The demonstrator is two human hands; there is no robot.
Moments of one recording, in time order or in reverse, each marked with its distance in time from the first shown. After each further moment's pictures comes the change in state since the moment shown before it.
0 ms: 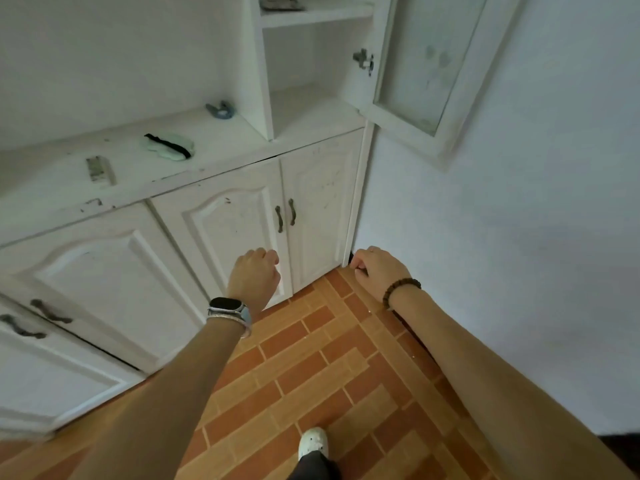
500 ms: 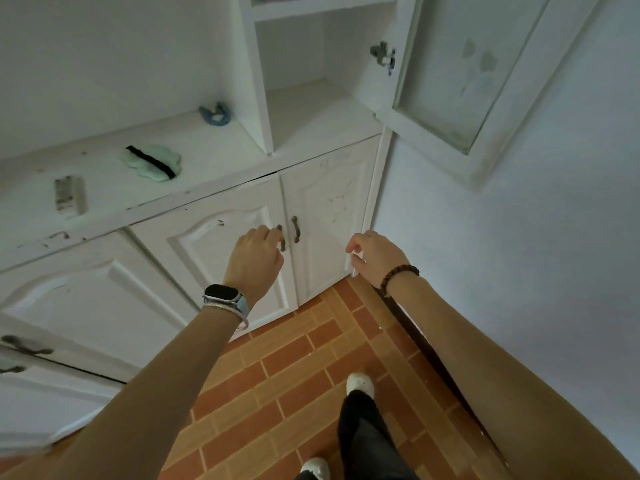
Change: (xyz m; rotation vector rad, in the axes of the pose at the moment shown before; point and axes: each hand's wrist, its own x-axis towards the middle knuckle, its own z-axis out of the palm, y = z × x) left_hand 0.150 -0.011 0.006 -0.028 0.106 0.027; right_hand 0.162 0.024 -0.026 0.061 0.007 -0.085
